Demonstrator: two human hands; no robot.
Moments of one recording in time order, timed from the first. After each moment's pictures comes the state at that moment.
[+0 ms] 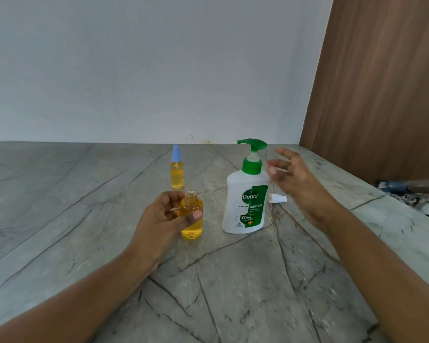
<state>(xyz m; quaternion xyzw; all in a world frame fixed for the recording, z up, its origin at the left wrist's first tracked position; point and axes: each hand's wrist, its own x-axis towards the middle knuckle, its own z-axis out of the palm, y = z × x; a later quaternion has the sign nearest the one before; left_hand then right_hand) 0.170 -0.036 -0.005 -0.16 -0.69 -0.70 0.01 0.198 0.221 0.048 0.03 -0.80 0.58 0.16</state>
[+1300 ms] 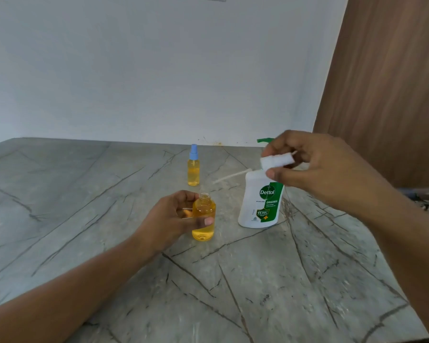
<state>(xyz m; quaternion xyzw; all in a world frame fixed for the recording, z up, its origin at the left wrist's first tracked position) 0.181 -0.068 0.014 -0.21 -0.78 -0.59 -0.04 0.275 0.155 0.128 0.09 -0.93 0.29 0.20</state>
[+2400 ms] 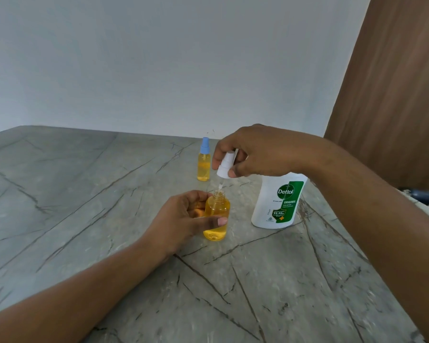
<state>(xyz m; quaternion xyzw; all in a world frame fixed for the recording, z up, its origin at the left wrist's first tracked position) 0.182 -0.071 0.009 -0.21 -0.76 -0.61 -0.06 0.194 0.092 0.142 0.23 -0.97 0.09 0.00</state>
